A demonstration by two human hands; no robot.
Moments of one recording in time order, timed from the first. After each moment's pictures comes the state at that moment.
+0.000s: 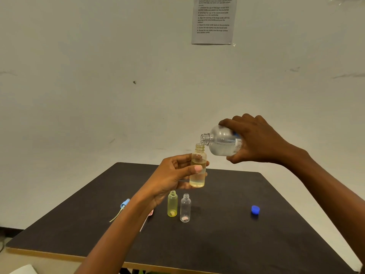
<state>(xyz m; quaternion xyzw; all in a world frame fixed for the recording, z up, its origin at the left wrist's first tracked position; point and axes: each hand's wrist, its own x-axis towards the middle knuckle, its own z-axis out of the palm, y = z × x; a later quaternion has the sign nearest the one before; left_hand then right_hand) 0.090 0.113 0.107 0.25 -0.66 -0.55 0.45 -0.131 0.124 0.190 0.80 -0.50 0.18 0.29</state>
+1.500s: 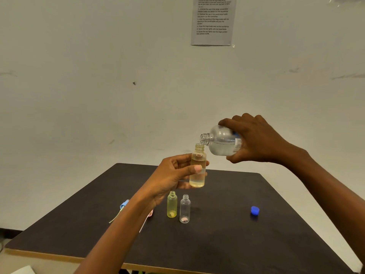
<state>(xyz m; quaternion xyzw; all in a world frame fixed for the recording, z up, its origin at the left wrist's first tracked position) 0.089 0.110 0.107 0.27 -0.67 -0.53 0.45 -0.132 0.125 0.193 0.80 -0.50 0.18 0.30</state>
